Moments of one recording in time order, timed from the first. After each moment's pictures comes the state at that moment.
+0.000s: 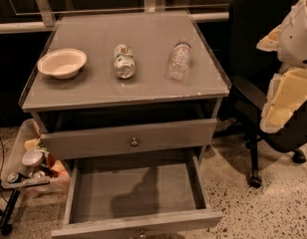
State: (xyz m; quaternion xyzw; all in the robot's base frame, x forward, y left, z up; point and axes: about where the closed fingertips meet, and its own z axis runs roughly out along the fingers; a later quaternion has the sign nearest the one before) arm 0.439 -0.216 0.980 -0.60 0.78 -0.04 0.17
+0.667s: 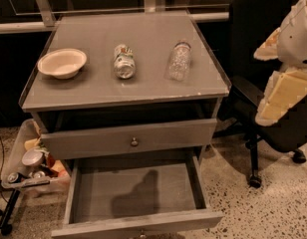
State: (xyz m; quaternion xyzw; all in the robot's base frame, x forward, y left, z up) arm 0.439 -0.216 0.980 -0.60 0.78 -0.04 0.17
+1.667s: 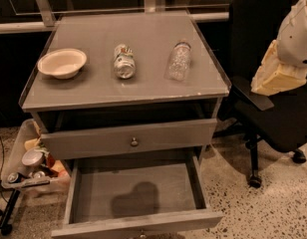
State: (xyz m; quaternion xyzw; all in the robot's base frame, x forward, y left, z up) arm 0.439 -0.216 0.980 -0.60 0.78 -0.04 0.17
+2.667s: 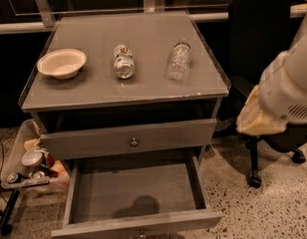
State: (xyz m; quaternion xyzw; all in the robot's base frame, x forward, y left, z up) arm 0.404 -0.195 0.921 -0.61 0.77 -0.02 0.16
